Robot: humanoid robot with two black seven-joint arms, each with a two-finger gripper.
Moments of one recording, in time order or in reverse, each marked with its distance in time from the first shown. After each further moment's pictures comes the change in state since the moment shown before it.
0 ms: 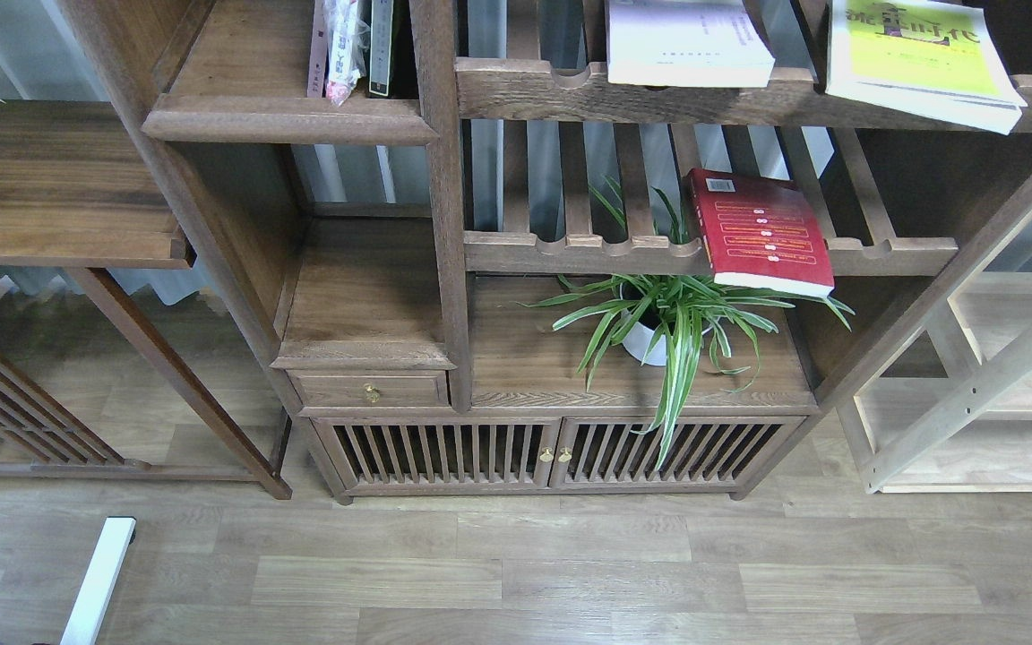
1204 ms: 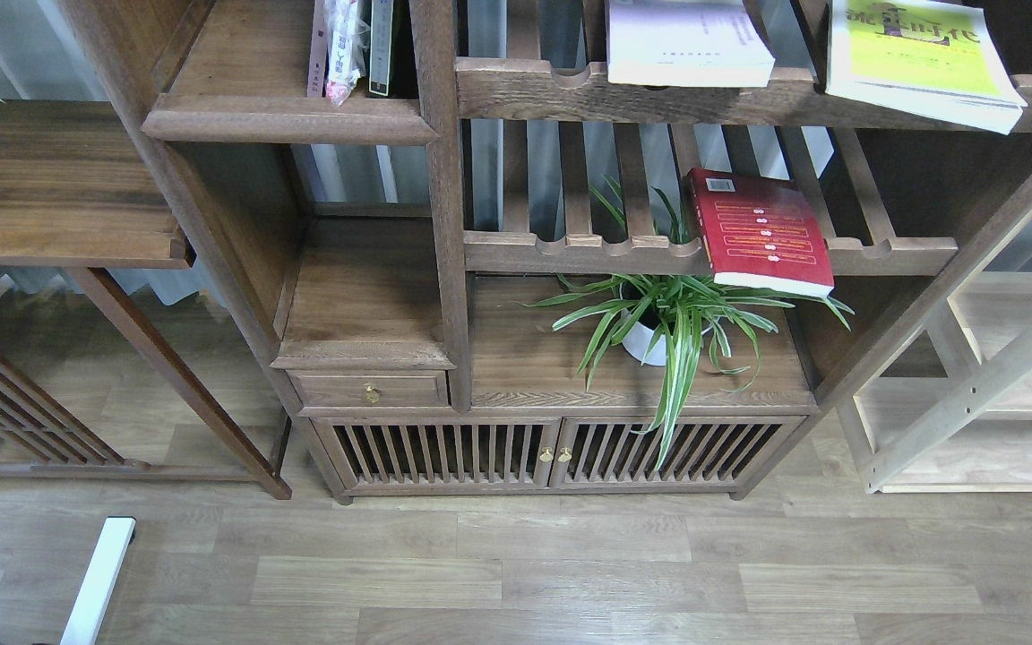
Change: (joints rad) left arm -0.127 0.000 -0.020 0.021 -0.002 0.040 -0.006; right arm 0.084 -0.017 0.005 0.000 -0.001 -0.047 0.003
